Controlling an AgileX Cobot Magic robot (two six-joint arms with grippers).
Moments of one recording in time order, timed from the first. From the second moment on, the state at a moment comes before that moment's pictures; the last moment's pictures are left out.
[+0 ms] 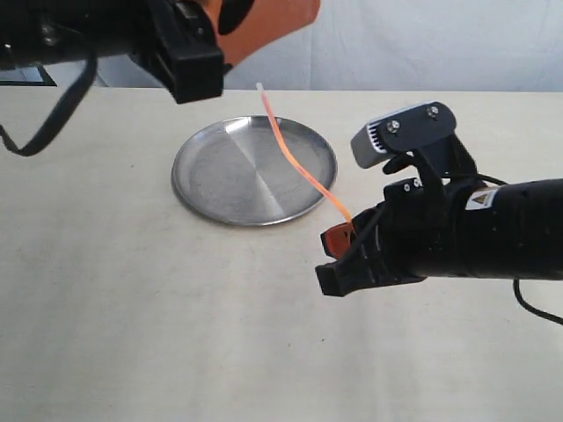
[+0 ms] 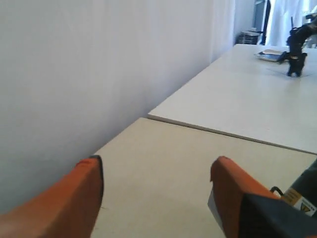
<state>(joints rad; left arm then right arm) -0.66 1.12 -0.94 1.50 -0.44 -1.43 0.56 1.23 -0.61 0.78 0.27 -0.60</state>
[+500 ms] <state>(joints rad) -0.66 0.91 -0.91 1.74 -0.36 -1.69 0.48 1.78 -1.07 0.61 0.27 -0.60</state>
